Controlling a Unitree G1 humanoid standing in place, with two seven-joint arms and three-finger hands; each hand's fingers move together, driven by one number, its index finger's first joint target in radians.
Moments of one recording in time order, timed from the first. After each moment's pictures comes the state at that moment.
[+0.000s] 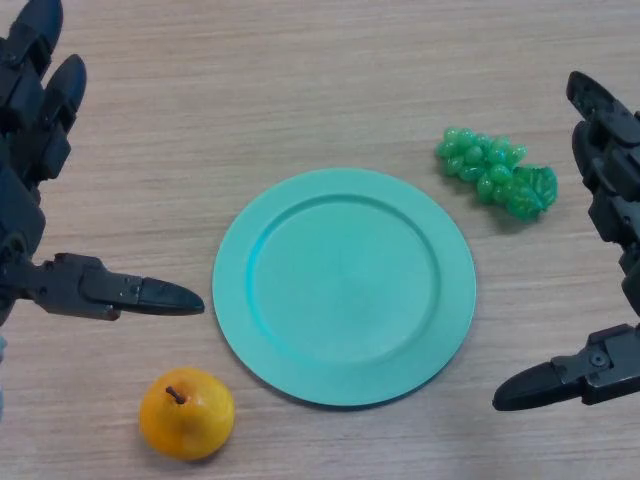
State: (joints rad) left arm -0.06 0.30 0.25 -0.70 -0.23 0.40 -0.14; right arm 0.07 -0.23 -0.11 -0.84 0.13 0.49 0.26
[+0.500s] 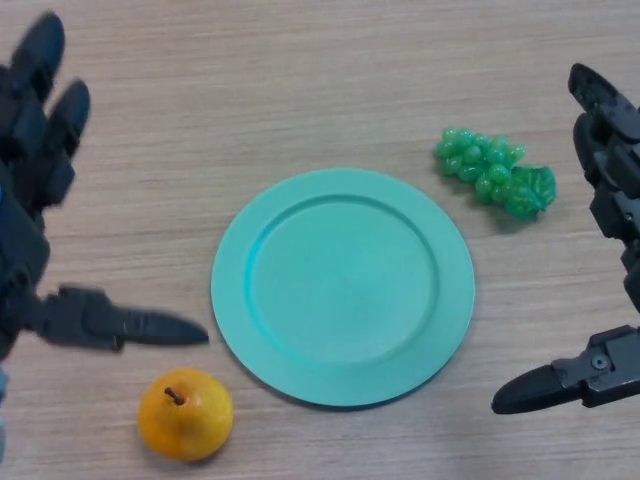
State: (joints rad) left arm 0.05 0.26 0.25 -0.78 -0.22 0.40 -0.21; right arm 0.07 -0.23 -0.10 -0.86 0.12 0.49 0.26
